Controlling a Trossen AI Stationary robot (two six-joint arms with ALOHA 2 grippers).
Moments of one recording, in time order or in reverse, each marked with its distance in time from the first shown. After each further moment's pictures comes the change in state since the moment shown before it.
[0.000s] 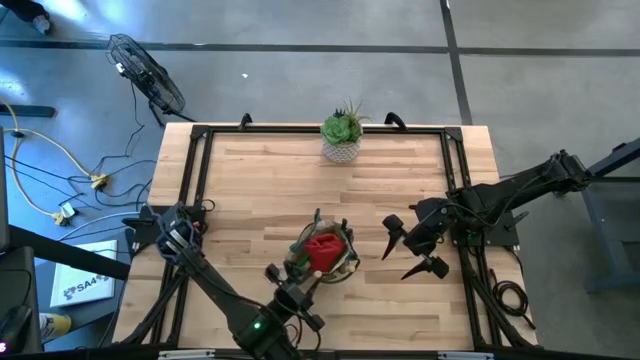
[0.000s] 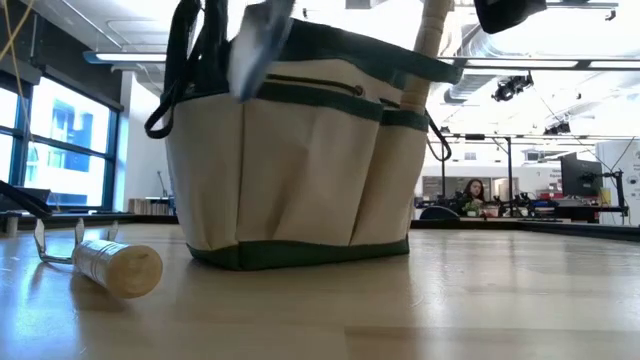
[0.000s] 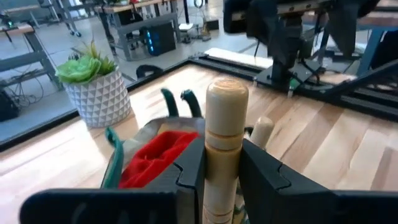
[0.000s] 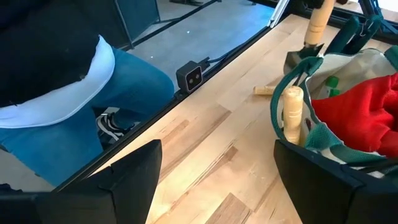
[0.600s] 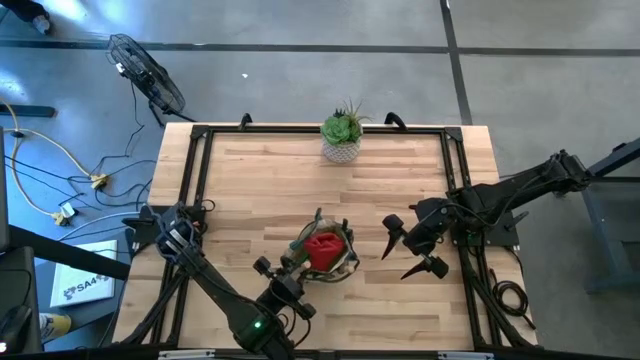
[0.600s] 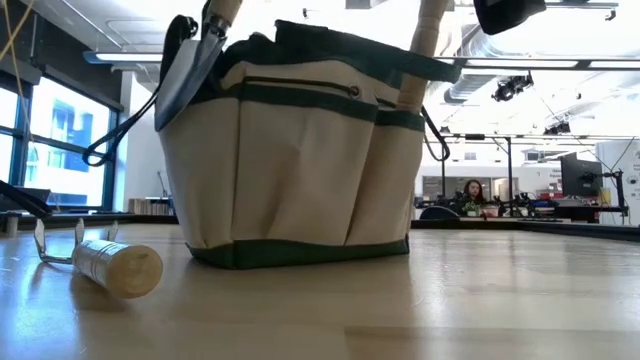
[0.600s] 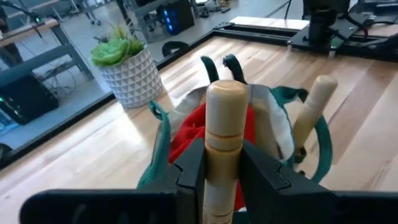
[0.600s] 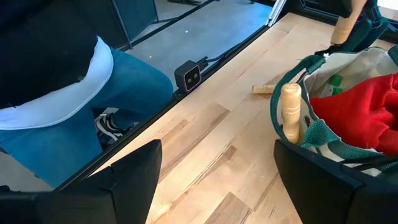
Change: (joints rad) left arm 0.001 -0.001 -0.014 -0.320 0.107 -0.200; right arm 0.000 0.000 0.000 0.000 0.007 0.008
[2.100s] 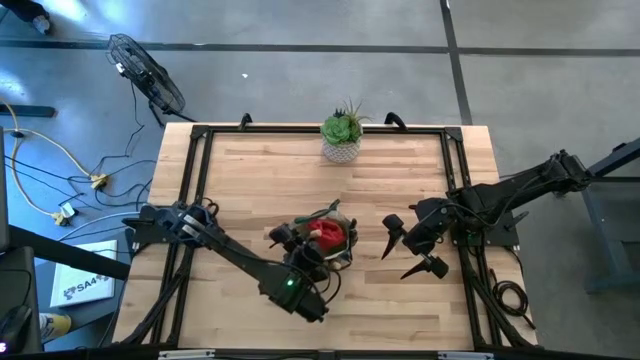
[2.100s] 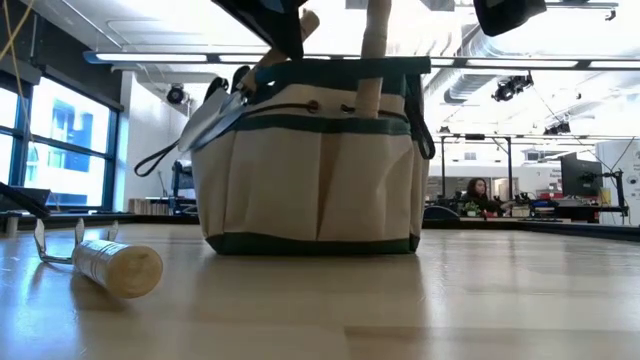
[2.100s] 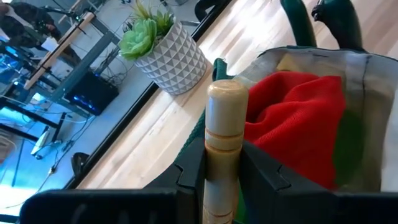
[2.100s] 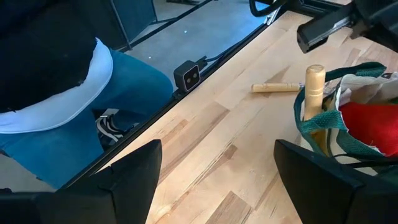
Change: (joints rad) left arm 0.222 -0.001 -0.006 -0.001 0.126 0.380; right arm 0.000 0.000 0.000 -0.002 0.004 0.016
